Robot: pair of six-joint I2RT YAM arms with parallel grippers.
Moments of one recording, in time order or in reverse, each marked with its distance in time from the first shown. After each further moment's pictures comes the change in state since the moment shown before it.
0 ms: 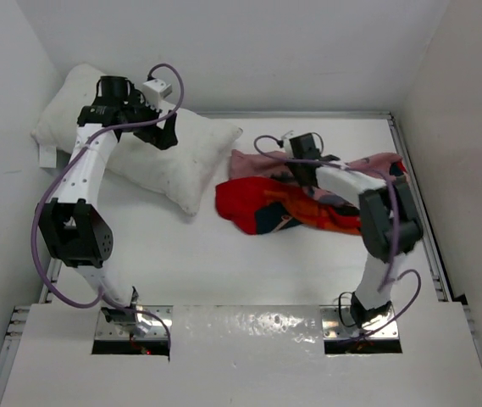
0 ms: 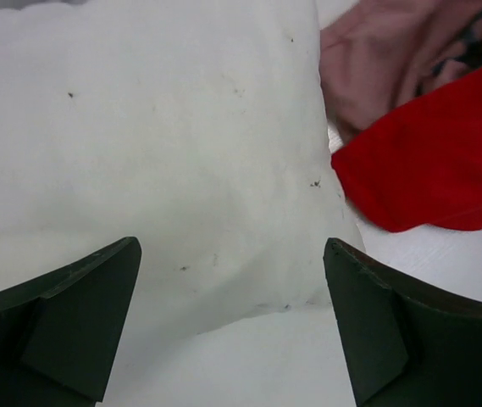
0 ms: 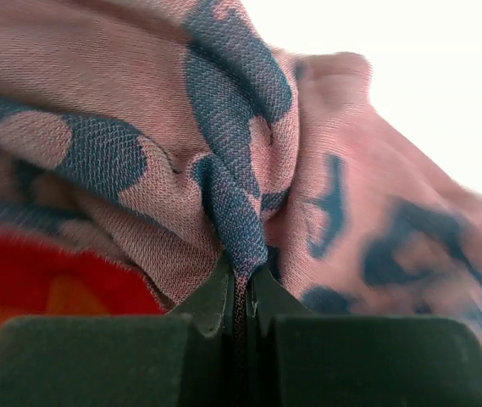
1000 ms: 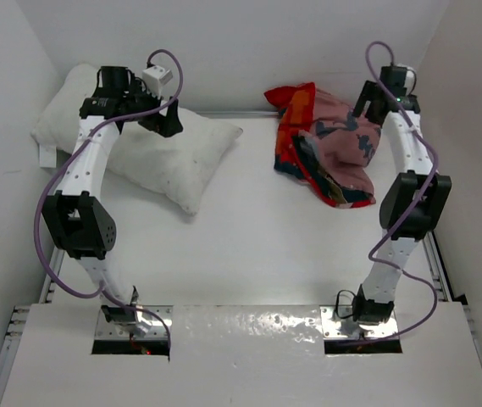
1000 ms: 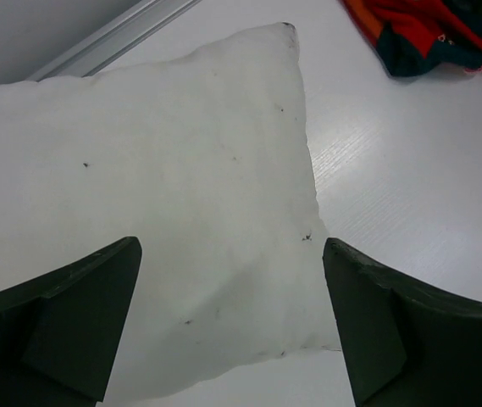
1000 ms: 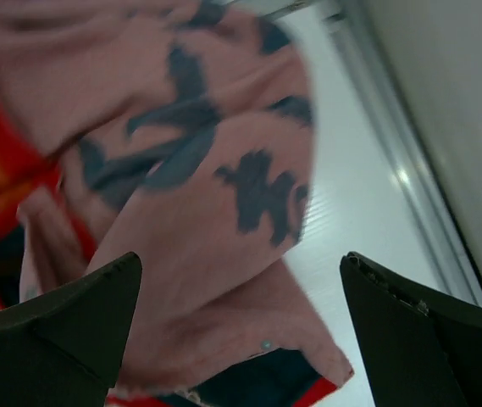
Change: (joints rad) left arm 0.000 0.081 0.125 0.047 0.069 -0.074; right arm -0.499 0.083 0.669 -0.350 0.016 0.514
